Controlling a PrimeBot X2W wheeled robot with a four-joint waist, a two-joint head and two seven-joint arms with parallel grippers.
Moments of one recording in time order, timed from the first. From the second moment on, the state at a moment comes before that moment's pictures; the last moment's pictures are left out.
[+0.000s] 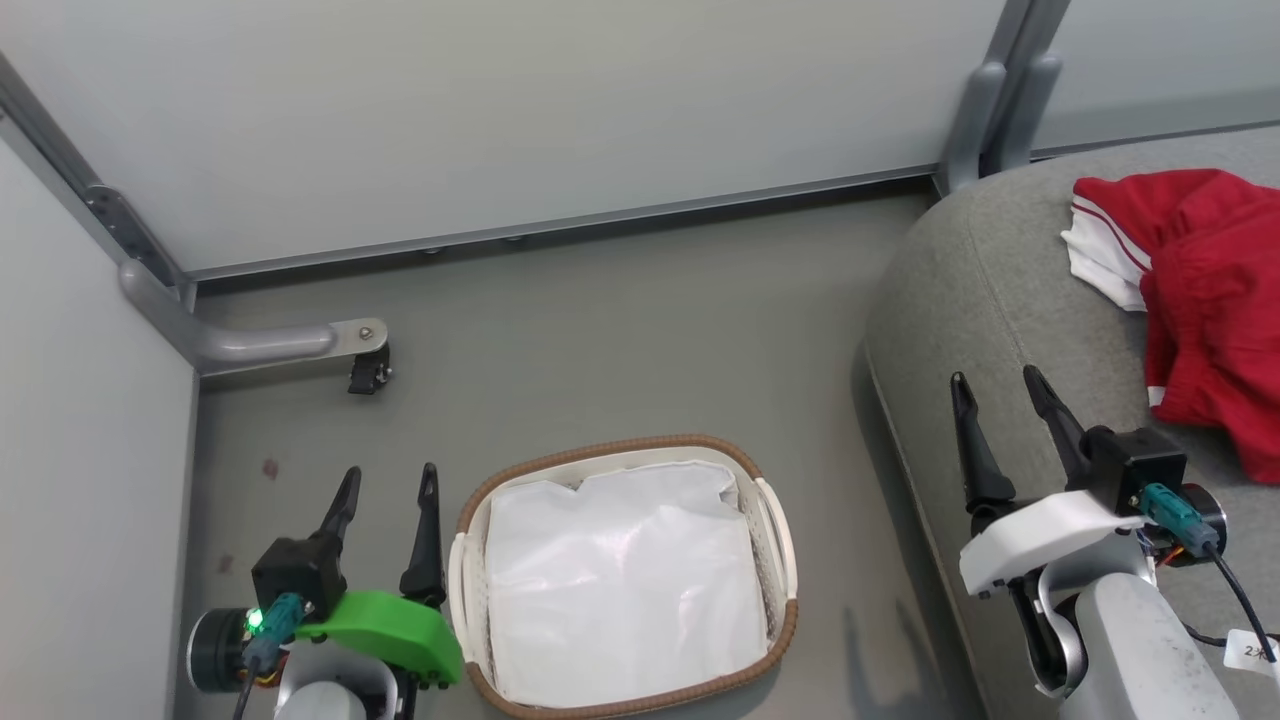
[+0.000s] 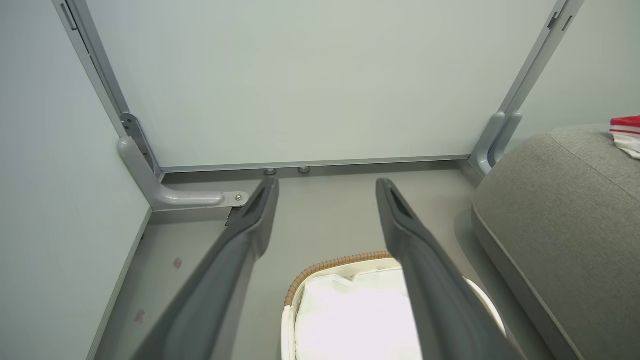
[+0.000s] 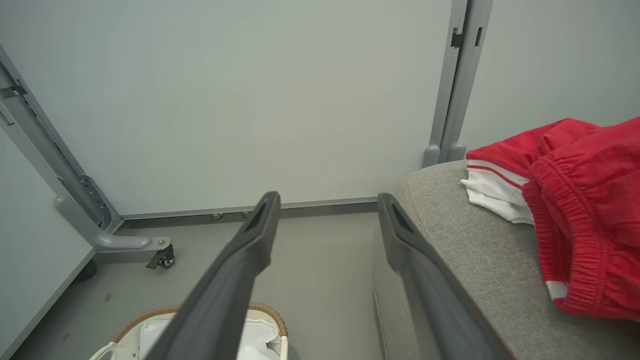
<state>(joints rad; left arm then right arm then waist) -0.17 0.07 -0.19 0.43 -0.27 -0.06 -0.26 -0.26 -0.06 -0.01 0.37 0.17 0.13 -0.26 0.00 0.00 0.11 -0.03</state>
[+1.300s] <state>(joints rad) -0.01 0.05 0.02 0.39 -0.57 -0.11 -0.17 -0.14 -0.04 0.00 0.40 0.53 0.13 -0.17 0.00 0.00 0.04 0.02</state>
